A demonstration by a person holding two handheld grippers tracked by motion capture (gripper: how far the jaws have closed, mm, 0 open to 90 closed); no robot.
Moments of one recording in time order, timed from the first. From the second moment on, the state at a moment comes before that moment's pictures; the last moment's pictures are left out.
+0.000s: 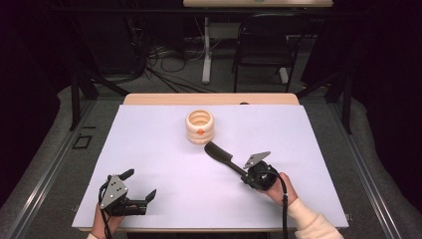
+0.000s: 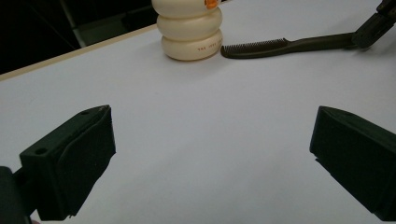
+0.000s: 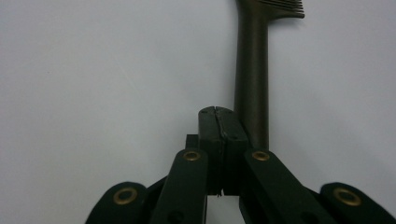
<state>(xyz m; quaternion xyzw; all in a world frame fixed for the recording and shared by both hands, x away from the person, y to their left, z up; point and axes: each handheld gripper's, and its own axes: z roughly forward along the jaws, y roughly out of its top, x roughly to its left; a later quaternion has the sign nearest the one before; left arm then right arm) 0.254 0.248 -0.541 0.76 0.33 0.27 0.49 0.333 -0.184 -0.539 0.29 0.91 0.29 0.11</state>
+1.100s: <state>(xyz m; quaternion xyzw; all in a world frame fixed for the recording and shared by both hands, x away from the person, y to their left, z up) 0.255 0.248 -0.542 0.76 0.33 0.27 0.49 0.331 -0.186 -0.528 0.27 0.91 0.30 0.11</state>
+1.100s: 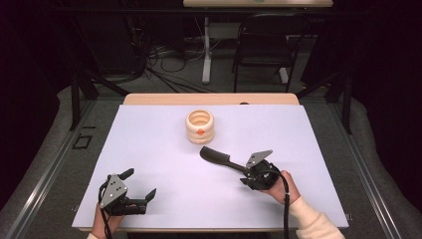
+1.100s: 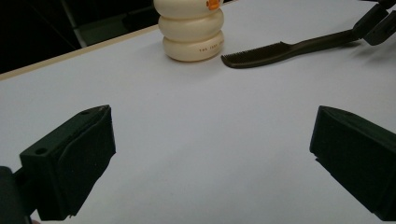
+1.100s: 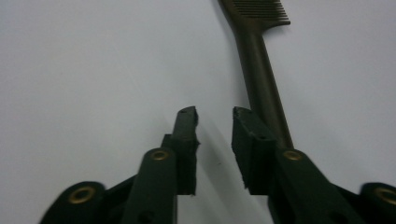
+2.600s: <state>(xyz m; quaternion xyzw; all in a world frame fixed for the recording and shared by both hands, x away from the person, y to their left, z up) 0.255 0.248 -0.541 0.76 0.33 0.27 0.49 0.358 -0.157 -0.509 0.24 0.92 0.27 0.14</state>
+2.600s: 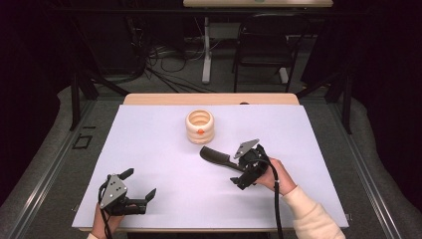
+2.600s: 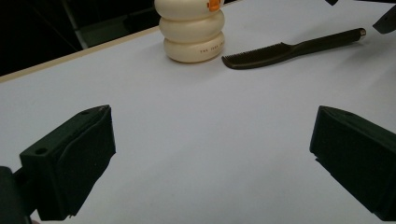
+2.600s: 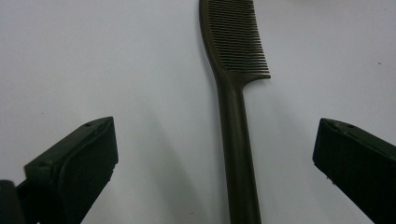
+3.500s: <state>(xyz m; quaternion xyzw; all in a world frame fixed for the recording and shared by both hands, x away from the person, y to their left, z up) 0.255 0.249 -0.541 0.76 0.33 0.27 0.49 0.379 -0.141 -0.508 0.23 0.93 0.25 0.11</state>
